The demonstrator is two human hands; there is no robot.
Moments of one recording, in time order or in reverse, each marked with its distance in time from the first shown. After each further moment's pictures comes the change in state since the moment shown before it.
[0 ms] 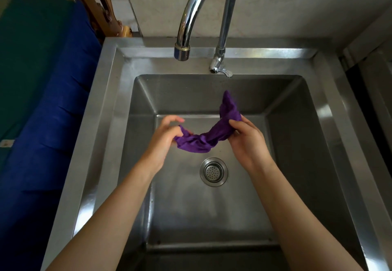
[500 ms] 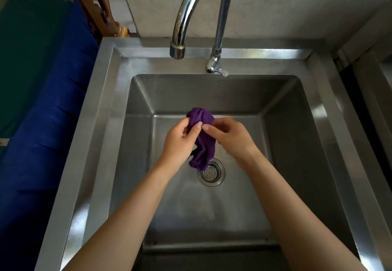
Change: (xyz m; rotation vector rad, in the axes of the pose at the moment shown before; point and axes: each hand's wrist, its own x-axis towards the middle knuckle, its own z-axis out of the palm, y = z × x) left_hand -0.009 -0.010 0.041 0.154 0.060 0.205; right_hand -0.016 -0.003 0.019 -1.049 -0.029 -0.097
